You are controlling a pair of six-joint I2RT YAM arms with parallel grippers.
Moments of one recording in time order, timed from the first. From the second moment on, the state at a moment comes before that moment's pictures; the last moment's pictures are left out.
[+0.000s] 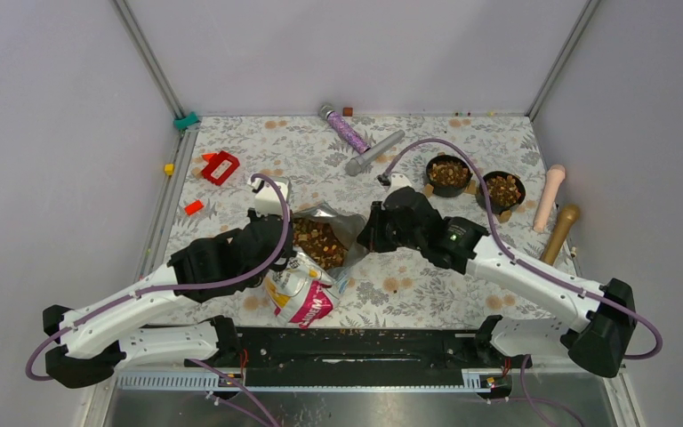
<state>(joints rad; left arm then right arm) -1.13 0.91 1.10 -0.83 -0.76 -0.56 0.92 1.20 1.01 -0.46 0.07 0.73</state>
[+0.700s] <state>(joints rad) -1.13 0.95 1.11 -0.81 -0.58 -0.75 0.91 1.70 1.83 -0.89 -0.21 0.33</state>
